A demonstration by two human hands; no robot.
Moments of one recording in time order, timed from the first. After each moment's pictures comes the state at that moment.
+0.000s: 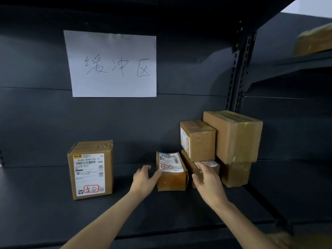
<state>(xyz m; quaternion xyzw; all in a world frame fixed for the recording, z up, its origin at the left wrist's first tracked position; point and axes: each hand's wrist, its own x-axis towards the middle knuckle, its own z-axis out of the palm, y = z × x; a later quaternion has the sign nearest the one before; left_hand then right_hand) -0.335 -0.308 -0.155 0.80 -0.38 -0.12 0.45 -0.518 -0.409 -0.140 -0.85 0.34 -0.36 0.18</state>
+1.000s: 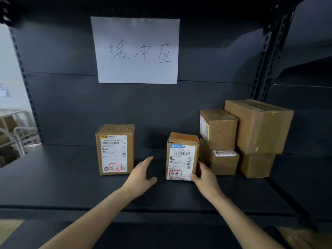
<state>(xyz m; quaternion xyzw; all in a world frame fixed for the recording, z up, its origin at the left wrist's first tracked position) -0.314 -0.231 -0.173 0.80 -0.45 -0.08 0.39 -0.474 -0.391 -0.176 -0.84 0.33 -0.27 0.33</state>
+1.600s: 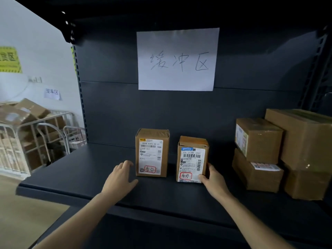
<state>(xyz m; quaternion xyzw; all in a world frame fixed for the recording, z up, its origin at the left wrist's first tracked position) -0.238 -0.115 -0.175 0.90 -0.33 0.10 0.27 -0.407 -0.360 -0.171 -0.85 0.28 -0.24 0.38</state>
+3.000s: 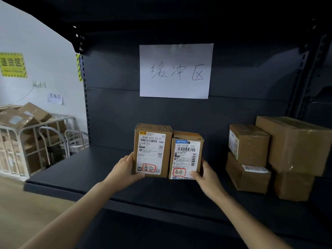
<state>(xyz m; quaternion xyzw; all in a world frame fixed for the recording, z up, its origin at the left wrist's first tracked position) -0.256 -0.113 -0.135 0.85 -0.41 0.06 0.33 -0.428 -0.337 -0.144 -0.85 0.19 -0.28 0.41</state>
